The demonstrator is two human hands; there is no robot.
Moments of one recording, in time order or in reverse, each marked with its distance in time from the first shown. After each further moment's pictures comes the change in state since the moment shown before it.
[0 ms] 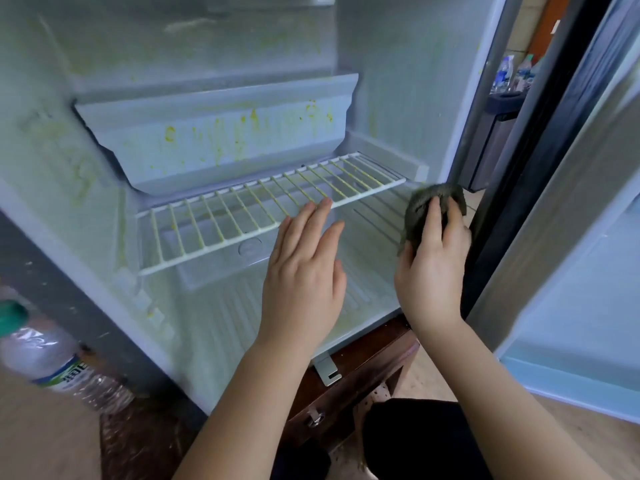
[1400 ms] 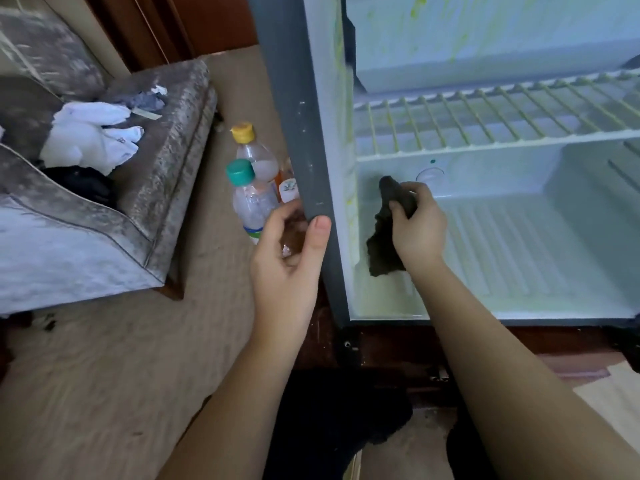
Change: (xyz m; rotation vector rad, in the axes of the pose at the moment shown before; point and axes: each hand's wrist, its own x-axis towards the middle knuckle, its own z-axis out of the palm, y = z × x) left_hand -0.115 -0.068 -0.101 -0.576 0.459 -0.915; right_hand -0.089 -0.144 0.152 0.656 -0.746 0.192
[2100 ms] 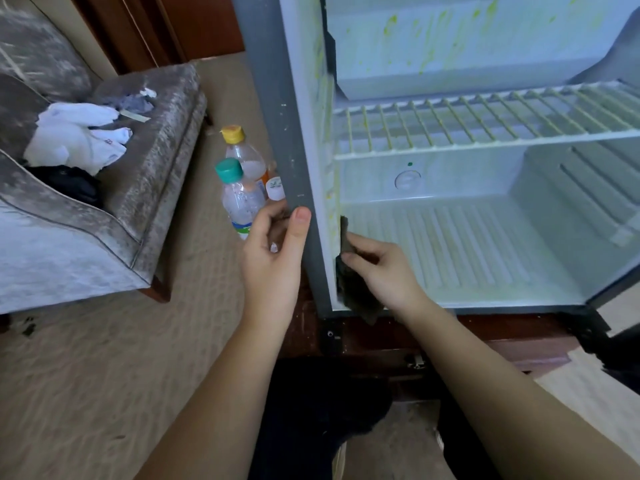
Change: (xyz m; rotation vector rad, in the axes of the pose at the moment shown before) left_hand -0.005 0.005 0.006 -0.048 0.024 -0.033; right_hand -0.069 0.000 -0.025 0.411 -0.518 -0.008
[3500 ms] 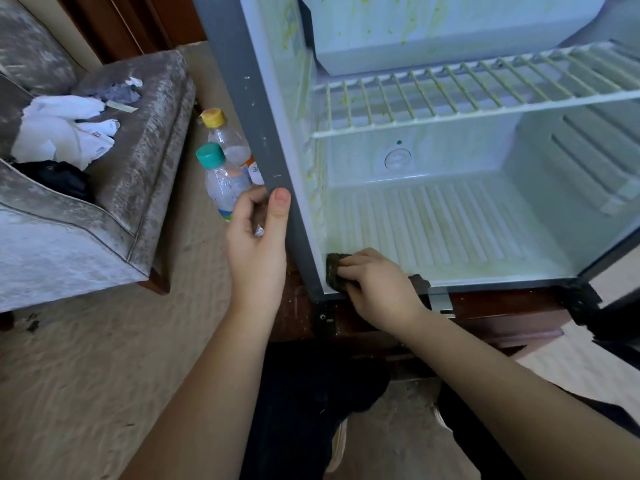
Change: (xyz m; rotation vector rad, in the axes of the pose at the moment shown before) left_hand 0.002 -0.010 0.000 0.037 0.014 0.006; right_hand -0.032 0.028 -0.008 -0.959 -0.117 -0.410
